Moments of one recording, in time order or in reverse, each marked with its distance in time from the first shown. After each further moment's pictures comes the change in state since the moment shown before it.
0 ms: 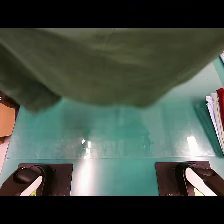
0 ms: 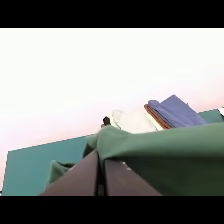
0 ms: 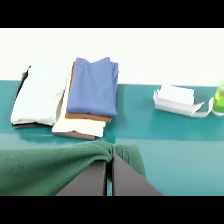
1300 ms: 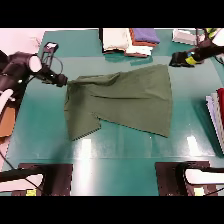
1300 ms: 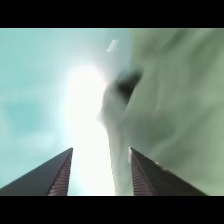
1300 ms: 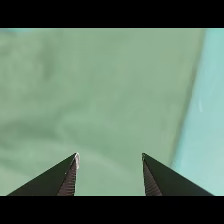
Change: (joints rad) left arm 0.150 -0.733 -0.223 -0.016 -0.204 -0.003; right arm 0.112 -0.492 -0.368 0.022 -0.035 0.010
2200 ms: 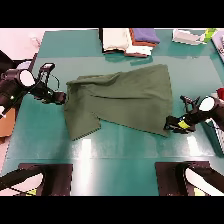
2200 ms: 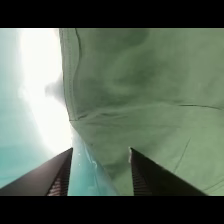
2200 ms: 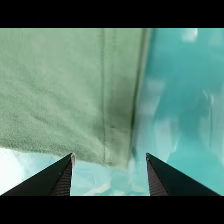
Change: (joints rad) left arm 0.031 0.127 -0.238 -0.187 -0.056 -0.001; right arm -0.024 0.365 -0.946 0.066 -0.015 0.172
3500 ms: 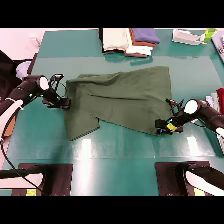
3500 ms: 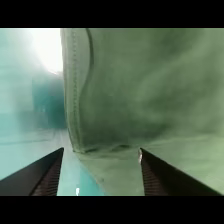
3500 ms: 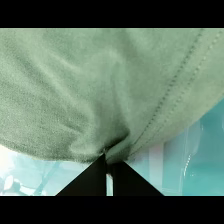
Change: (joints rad) left arm 0.000 -0.213 -0.011 0.060 0.074 -0.026; right arm 0.180 -0.111 -0.025 0.010 -0.084 0.044
